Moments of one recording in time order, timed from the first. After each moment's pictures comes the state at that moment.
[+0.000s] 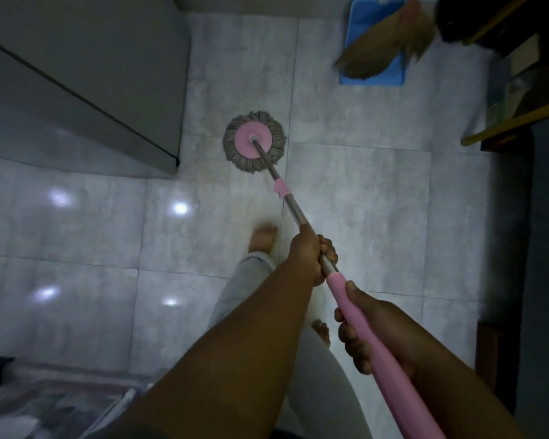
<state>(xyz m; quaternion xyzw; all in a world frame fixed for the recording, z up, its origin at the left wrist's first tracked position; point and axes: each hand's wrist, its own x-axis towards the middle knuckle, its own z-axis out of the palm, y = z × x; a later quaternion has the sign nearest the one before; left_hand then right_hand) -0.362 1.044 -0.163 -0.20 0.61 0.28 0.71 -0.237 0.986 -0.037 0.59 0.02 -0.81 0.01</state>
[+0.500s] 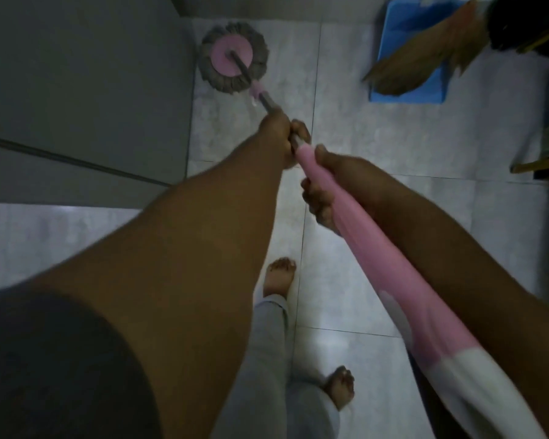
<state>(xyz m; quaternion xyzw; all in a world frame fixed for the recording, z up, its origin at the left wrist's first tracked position) -0.530 1.372 -0.227 -0.15 0.62 0.36 0.68 -0.406 1.291 -0.123 0.53 0.10 -0.84 -0.10</state>
